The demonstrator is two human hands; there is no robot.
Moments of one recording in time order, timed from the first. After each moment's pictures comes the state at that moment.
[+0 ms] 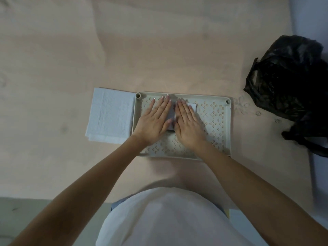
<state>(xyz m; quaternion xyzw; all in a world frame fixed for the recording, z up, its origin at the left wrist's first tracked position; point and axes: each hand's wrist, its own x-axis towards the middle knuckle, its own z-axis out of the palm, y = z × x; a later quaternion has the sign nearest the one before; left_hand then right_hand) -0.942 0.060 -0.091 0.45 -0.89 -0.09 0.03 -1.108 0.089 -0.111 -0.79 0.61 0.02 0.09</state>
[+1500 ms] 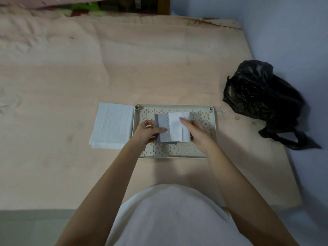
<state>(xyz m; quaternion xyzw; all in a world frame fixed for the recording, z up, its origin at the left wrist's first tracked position) -0.942 0.086 -0.038 0.59 -0.28 -0.71 0.27 -1.129 0.114 -0.028 -0.26 0.66 -0.34 0.62</state>
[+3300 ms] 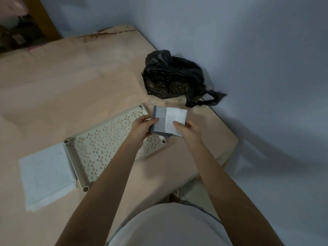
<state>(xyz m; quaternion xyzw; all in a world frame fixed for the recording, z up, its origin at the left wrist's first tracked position) -1.110 0.113 -0.011 0.46 -0.45 -0.75 0.17 -1.221 0.232 -0.008 -0.06 0.74 -0.59 0.33</state>
